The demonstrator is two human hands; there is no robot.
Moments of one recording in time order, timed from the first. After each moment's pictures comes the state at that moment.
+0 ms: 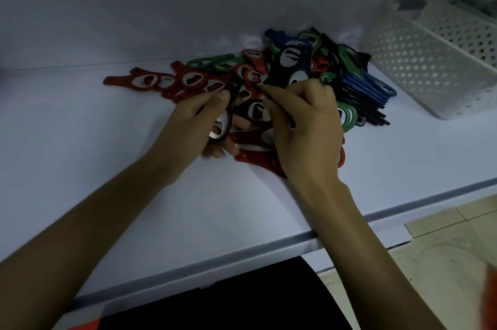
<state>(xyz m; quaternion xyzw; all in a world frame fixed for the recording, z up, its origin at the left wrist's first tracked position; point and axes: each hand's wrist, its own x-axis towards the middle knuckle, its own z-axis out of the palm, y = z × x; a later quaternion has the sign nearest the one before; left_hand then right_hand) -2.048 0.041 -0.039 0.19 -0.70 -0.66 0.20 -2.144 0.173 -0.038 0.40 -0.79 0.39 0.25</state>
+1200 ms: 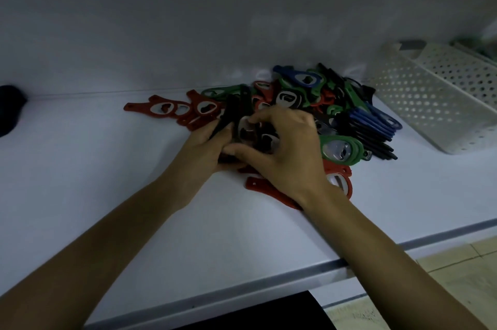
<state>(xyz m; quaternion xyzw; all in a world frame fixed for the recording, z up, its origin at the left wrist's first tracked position) -2.049 0.033 -0.042 0.16 -0.60 -0.76 0.19 -2.149 0.147 -0.033 0.50 -0.76 0.41 0.11</state>
